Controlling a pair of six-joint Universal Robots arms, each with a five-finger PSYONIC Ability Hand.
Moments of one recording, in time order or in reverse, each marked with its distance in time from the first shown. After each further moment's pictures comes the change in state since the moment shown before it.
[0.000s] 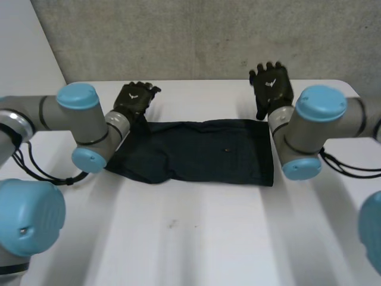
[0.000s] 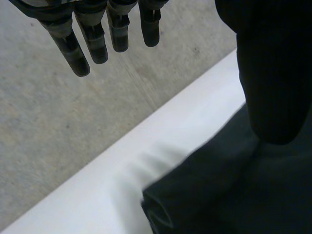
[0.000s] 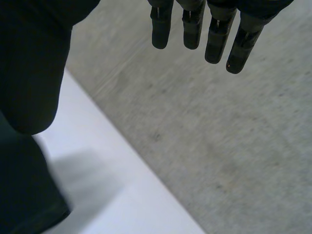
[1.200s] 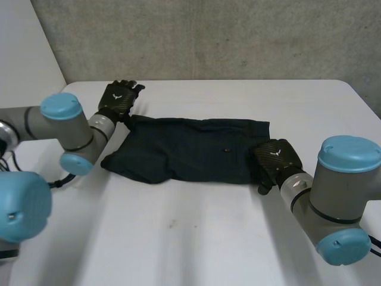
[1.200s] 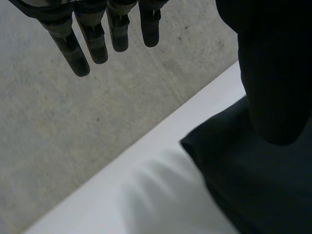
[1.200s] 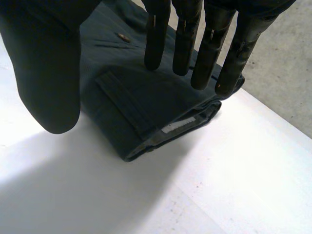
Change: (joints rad) left arm 0.094 0.019 -0.143 0.187 0.057 -0.018; right arm 0.001 -0.368 0.750 0.047 -0.068 0.146; left_hand 0.000 -0.004 0.000 0.000 0.000; right_hand 0.225 0.287 0.298 0.271 0.248
